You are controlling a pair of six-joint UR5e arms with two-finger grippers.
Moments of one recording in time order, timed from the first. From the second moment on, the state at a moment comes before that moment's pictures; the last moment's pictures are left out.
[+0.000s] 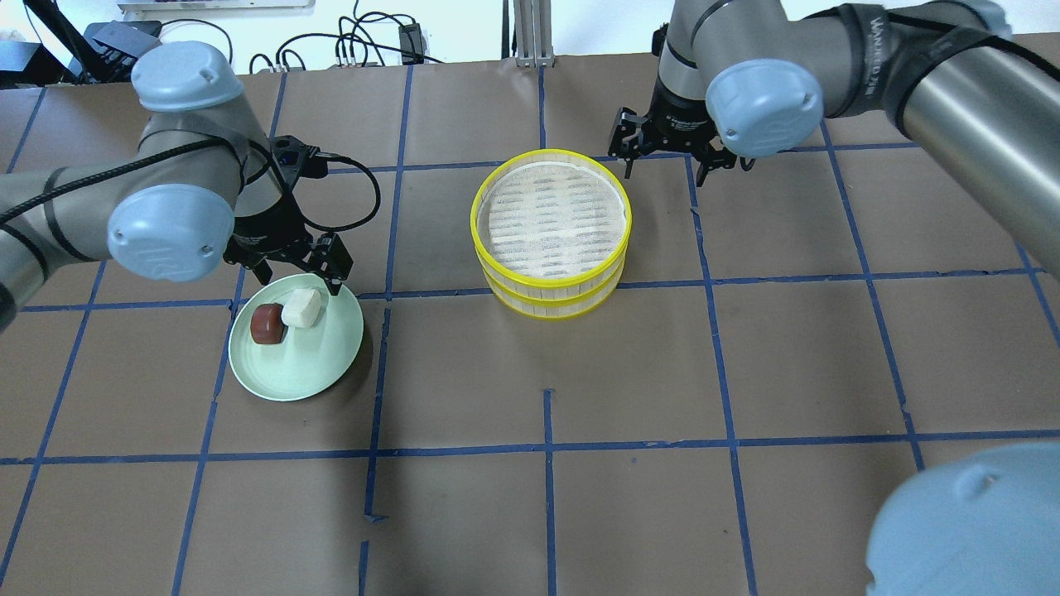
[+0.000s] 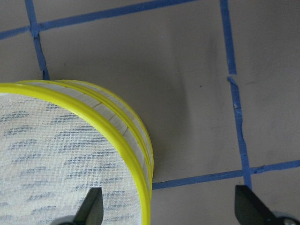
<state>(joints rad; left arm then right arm) -1.49 -1.82 -1.84 -1.15 1.69 0.28 1.72 -1.14 1.51 -1.94 -1.53 0.31</state>
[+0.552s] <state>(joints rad) -1.48 -1.93 -1.84 -1.01 1.71 0.35 1.74 -1.12 1.57 -2.00 -1.51 0.32</state>
